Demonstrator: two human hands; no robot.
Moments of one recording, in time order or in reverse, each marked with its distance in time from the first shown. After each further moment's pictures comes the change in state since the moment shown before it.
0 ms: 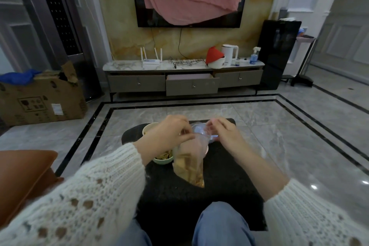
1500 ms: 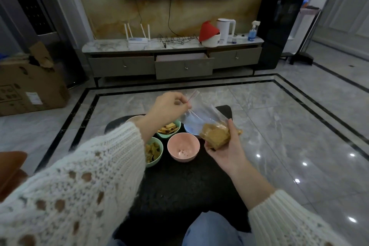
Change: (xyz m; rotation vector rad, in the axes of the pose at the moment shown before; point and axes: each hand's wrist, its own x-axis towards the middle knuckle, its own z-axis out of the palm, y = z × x) left_hand 0.125 -0.040 0.053 -0.436 0.113 -0.415; right_hand 0.069 0.106 0.000 1.243 0.239 0.543
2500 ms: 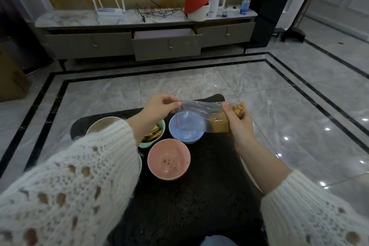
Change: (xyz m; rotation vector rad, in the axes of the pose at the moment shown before) left_hand 0.113 -0.069 0.087 -0.444 -0.145 -0.246; right_hand 0.123 -0.060 -0.008 -0.707 0.223 -0.363
